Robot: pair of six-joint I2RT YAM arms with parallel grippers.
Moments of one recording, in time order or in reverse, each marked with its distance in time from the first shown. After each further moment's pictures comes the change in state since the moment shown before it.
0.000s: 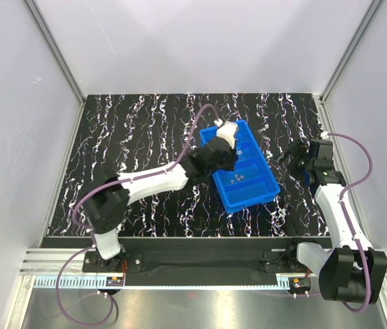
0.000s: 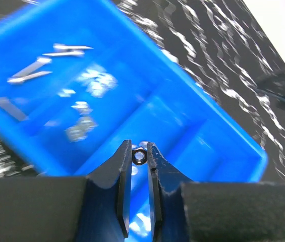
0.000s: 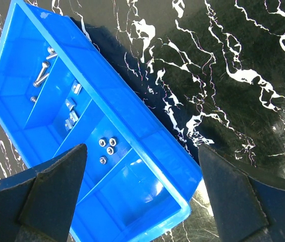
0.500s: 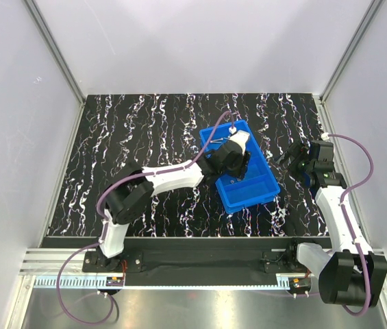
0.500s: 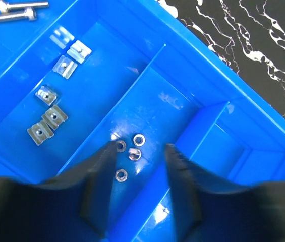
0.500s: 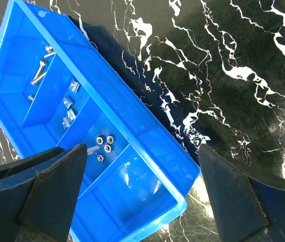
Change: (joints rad) left arm -0.031 0.249 0.167 -0.082 0.078 0.030; right arm 0.000 -0.027 -0.006 -0.020 0.010 -0.008
